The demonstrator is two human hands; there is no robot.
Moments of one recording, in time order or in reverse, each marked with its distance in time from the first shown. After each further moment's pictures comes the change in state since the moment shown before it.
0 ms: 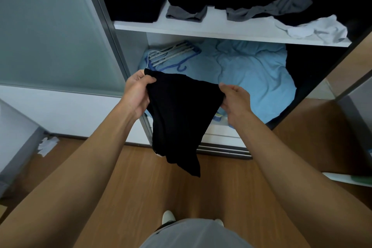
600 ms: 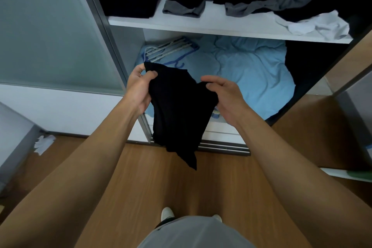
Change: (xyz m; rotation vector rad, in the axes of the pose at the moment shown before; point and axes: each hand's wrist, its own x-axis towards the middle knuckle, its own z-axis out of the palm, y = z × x) left_hand 0.021 -0.007 0.012 -0.043 0.048 -0.011; right_hand -0.009 -0.017 0.007 -0.092 -0.376 -0.097
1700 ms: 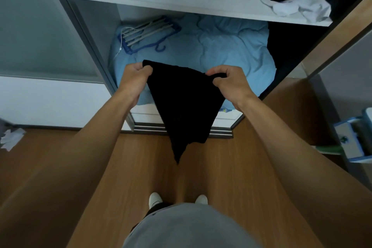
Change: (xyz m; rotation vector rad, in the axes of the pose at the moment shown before) left_hand 0.015 -0.045 0.014 0.438 -0.031 -0.016; right_hand -0.003 -0.001 -0.046 -0.441 0.161 -0.056
